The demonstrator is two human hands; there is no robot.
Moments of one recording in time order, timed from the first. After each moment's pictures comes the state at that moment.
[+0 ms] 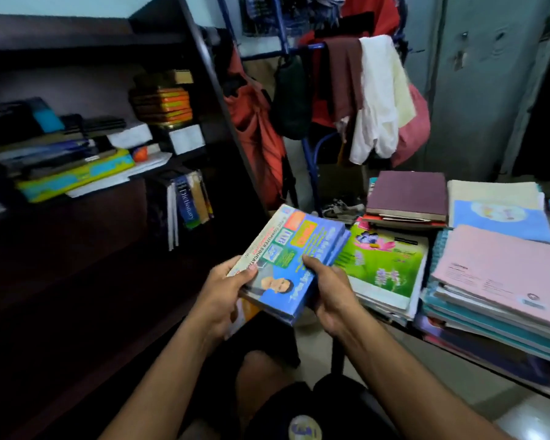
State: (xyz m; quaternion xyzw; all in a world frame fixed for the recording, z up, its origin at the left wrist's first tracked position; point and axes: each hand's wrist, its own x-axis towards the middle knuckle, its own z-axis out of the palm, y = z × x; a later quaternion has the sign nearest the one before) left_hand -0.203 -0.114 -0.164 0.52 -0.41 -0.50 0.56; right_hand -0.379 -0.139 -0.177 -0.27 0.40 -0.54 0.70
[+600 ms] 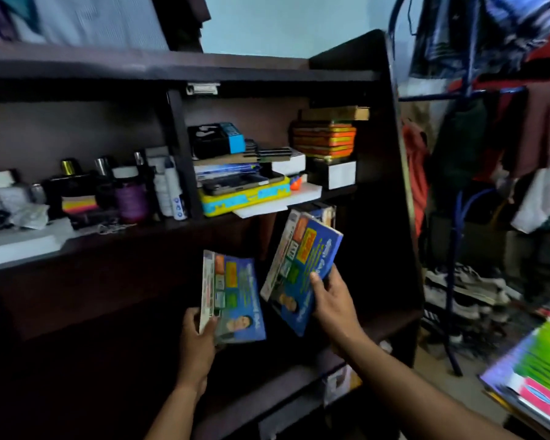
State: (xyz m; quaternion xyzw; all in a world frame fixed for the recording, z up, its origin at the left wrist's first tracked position) left_hand 0.092 -0.077 -0.233 0.66 -0.25 -0.18 0.68; right_hand -0.108 -0.210 -0.175 -0.63 0.32 -0.51 0.49
